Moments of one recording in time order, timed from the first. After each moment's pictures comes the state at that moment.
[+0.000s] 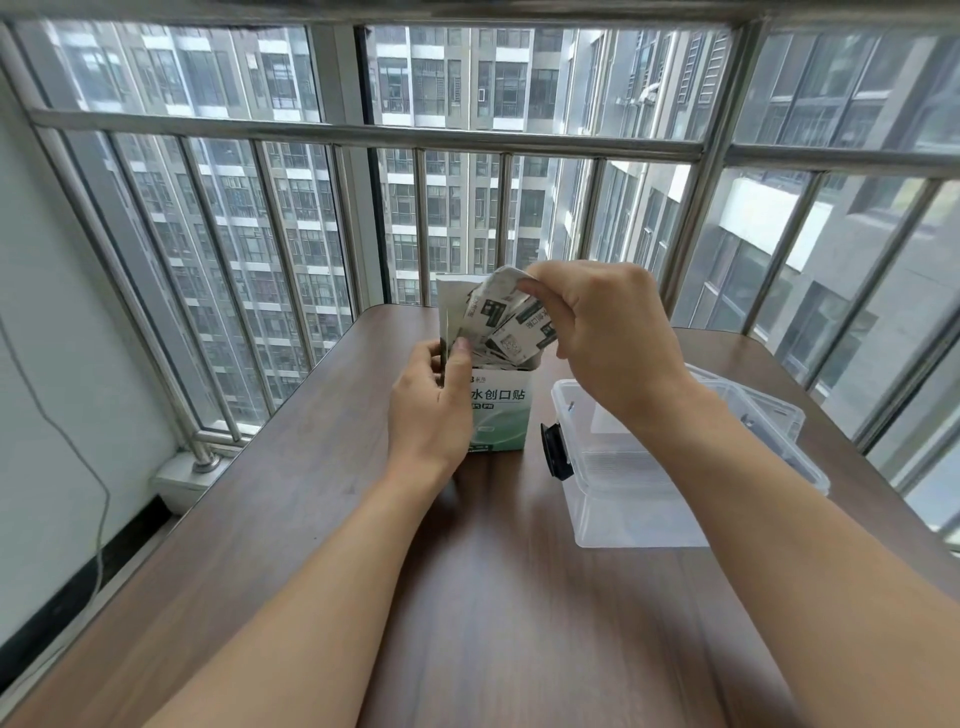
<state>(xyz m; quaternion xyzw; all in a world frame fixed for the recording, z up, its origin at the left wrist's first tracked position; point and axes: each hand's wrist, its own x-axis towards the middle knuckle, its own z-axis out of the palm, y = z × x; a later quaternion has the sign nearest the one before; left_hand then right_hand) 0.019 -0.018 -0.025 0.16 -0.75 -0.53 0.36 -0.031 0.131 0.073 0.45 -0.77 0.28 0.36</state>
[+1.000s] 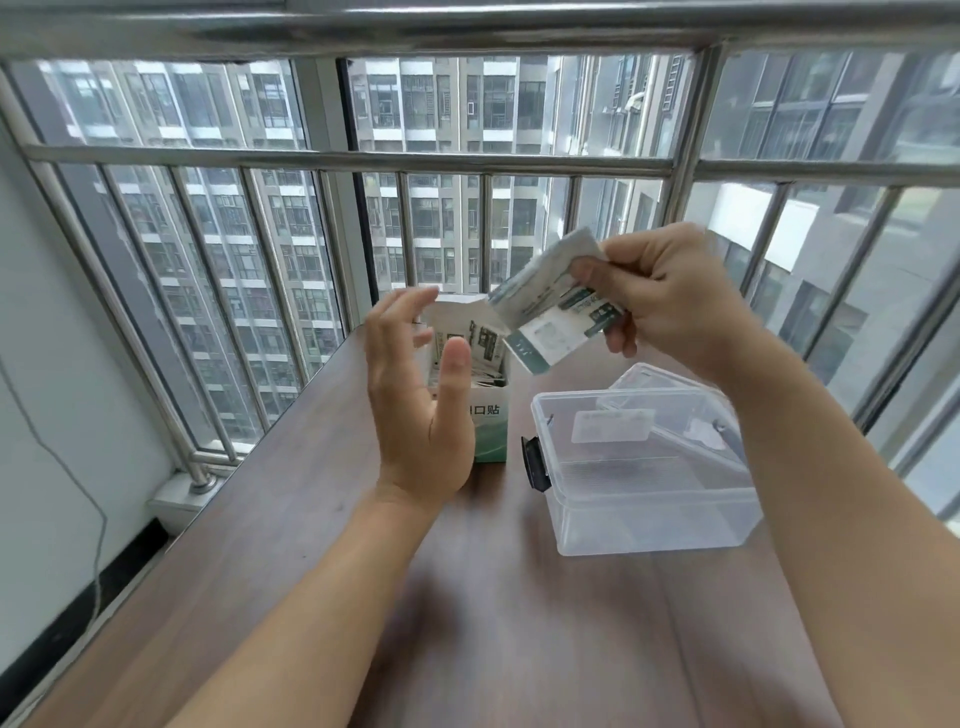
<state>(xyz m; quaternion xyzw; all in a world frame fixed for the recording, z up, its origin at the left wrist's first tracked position) 0.045 0.011 0.017 -0.04 -0.71 -0.42 0.57 -0.062 0.191 0.107 0.42 -0.74 0.53 0.07</state>
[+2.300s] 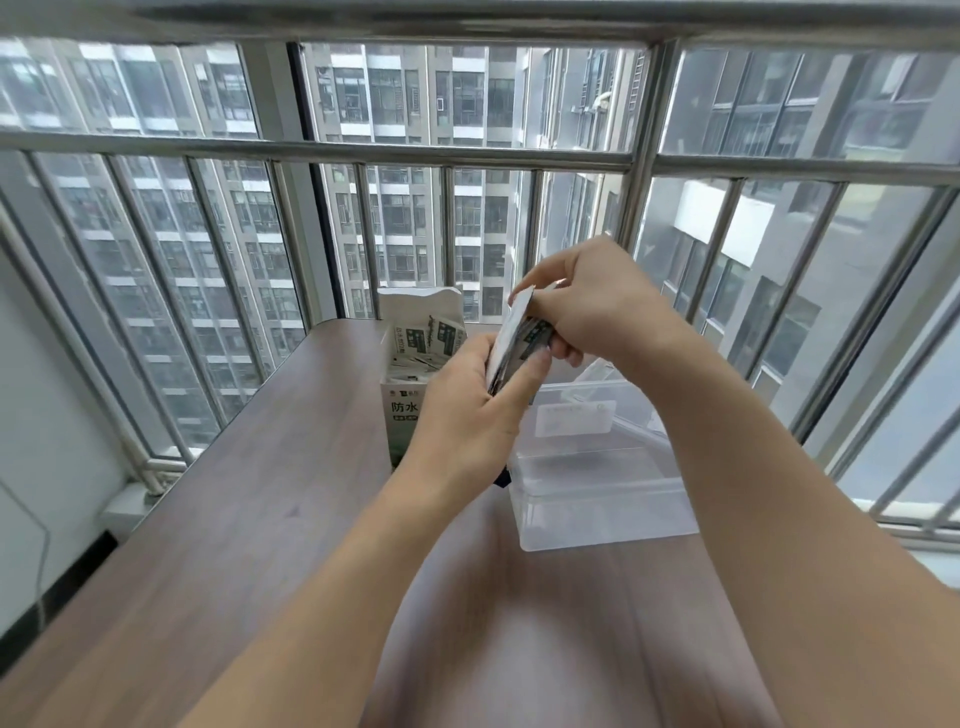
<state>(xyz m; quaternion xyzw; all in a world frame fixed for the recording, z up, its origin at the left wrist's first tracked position) 0.042 0.057 0.030 0.00 -0.77 -0.60 0.21 -0.048 0.166 0.108 0.23 -0.85 0.47 0.02</state>
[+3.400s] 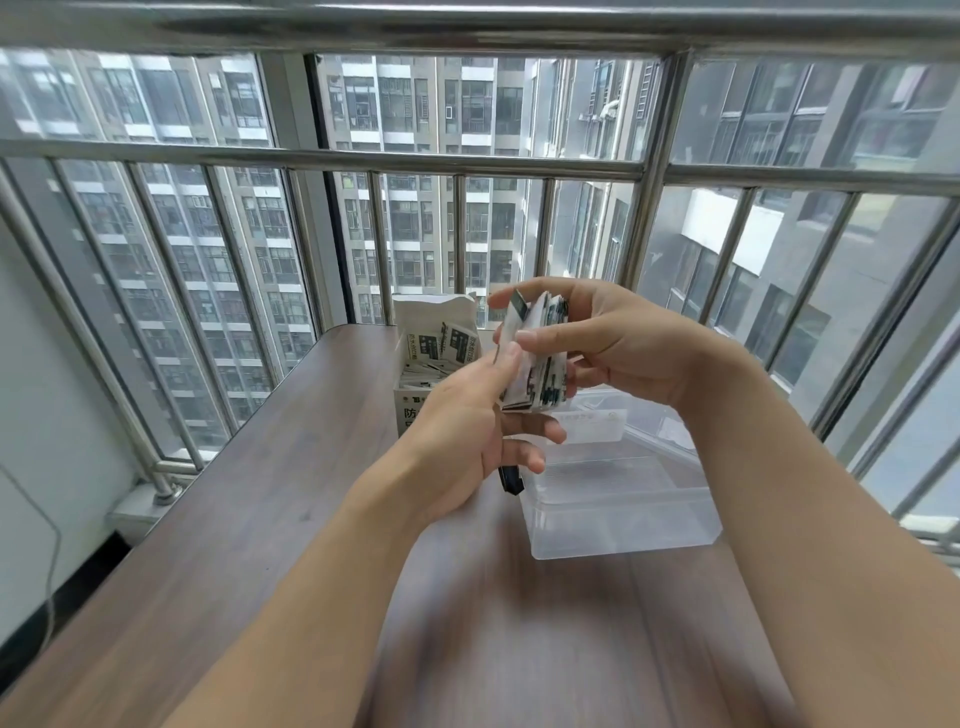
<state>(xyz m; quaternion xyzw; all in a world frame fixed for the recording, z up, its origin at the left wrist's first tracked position) 0.051 0.047 0.044 -0.03 -0.59 -0.80 0.03 -0.061 0.186 0.096 0.38 -0.68 0.56 -0.28</state>
